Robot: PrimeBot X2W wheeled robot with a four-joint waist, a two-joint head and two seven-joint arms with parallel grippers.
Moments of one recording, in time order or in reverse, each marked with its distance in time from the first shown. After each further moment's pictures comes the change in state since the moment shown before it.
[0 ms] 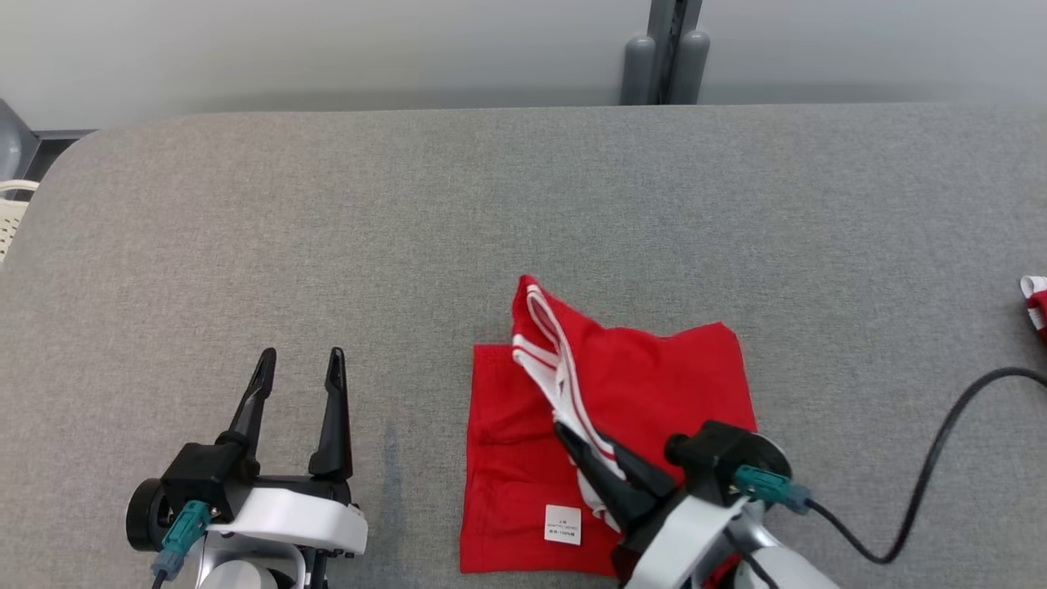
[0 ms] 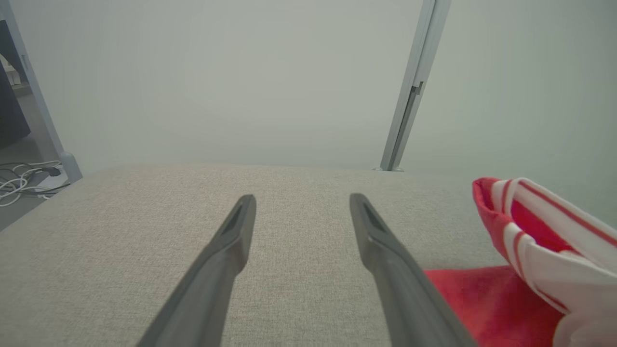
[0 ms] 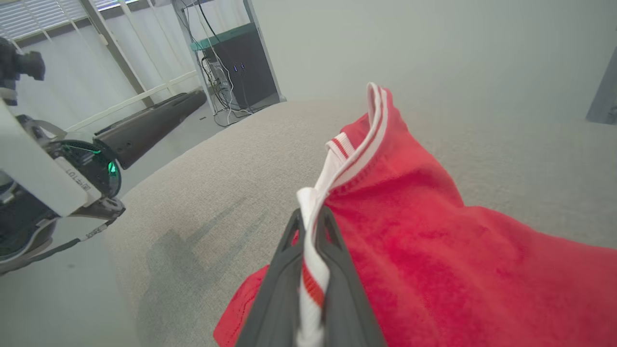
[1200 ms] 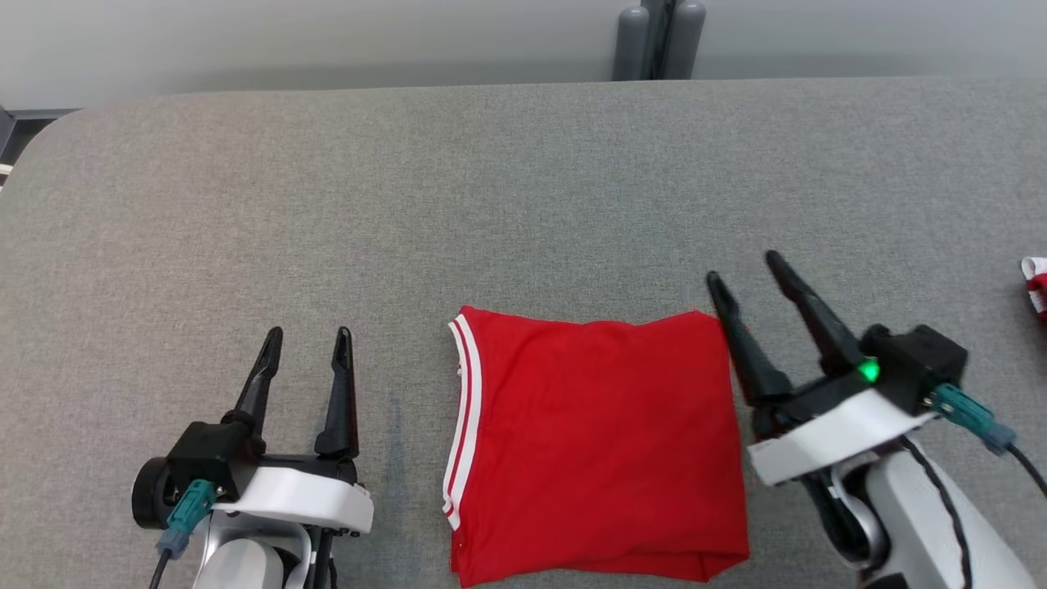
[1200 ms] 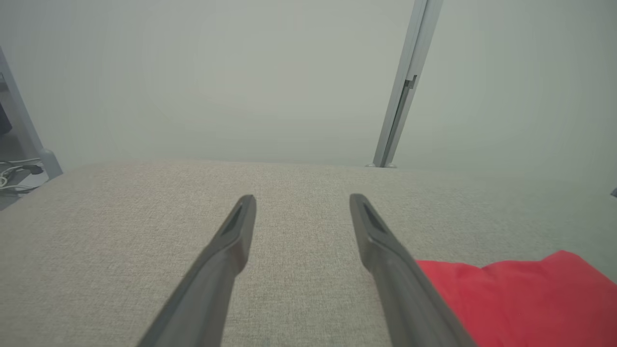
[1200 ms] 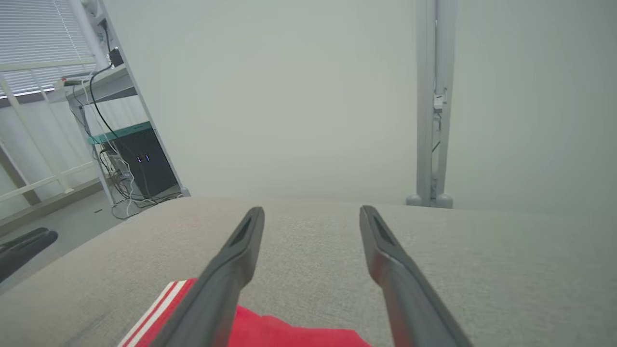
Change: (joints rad) left arm -0.045 -0.018 -0.006 0.025 0.008 -0.011 0.000; right arm -0.107 -0.008 -0.273 0.084 0.005 0.000 -0.201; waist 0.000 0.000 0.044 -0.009
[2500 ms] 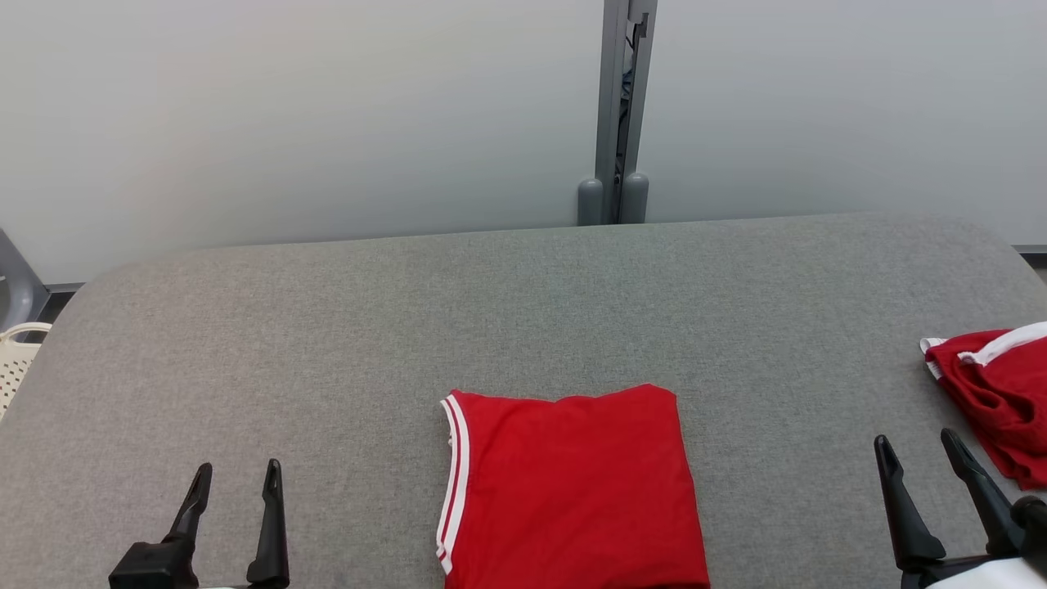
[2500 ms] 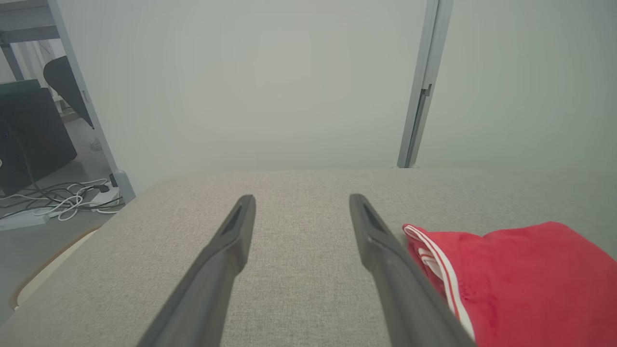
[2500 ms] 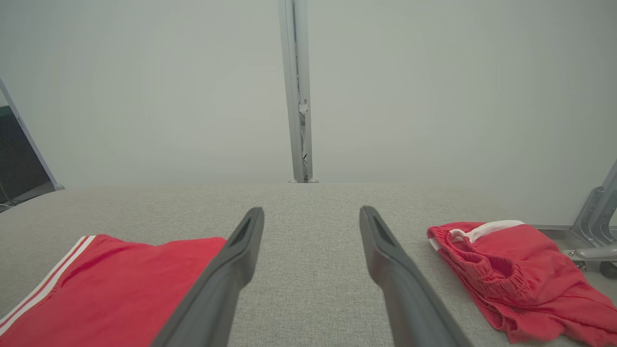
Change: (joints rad) left arm 0.277 0.104 0.067 -0.127 0.002 0.055 0.083; right arm 0.514 0.005 -0.420 -0.275 -0.175 0.000 0.167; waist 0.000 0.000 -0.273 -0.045
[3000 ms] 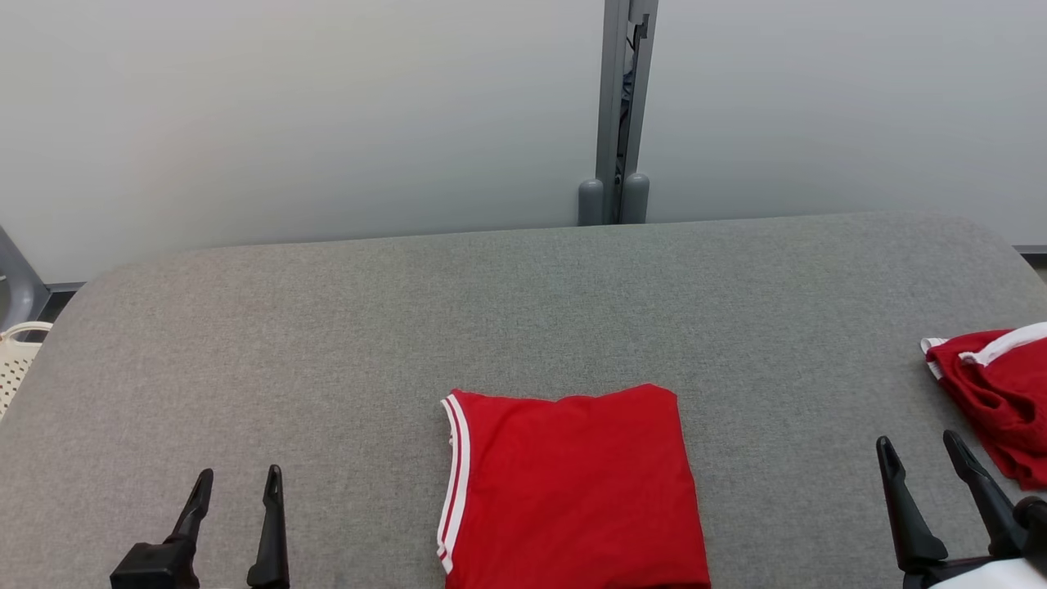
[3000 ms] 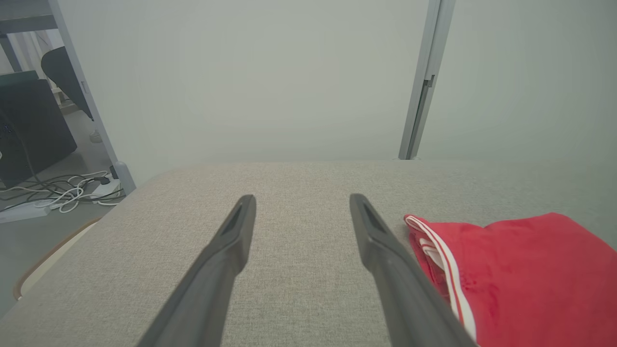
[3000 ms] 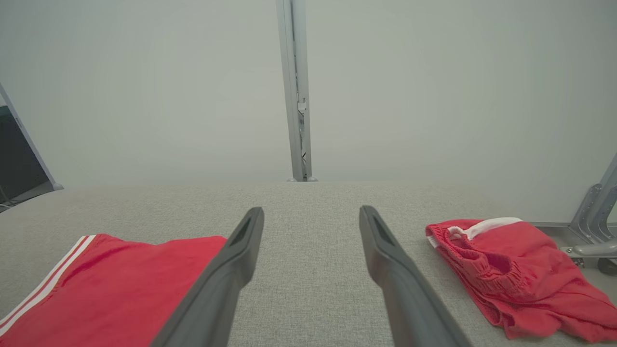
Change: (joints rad) left arm 0.012 0.010 -0.006 -0.003 -0.011 0.006 0.024; right arm 0.014 0.008 -0.012 -0.019 -0.001 0.000 0.017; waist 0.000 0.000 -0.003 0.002
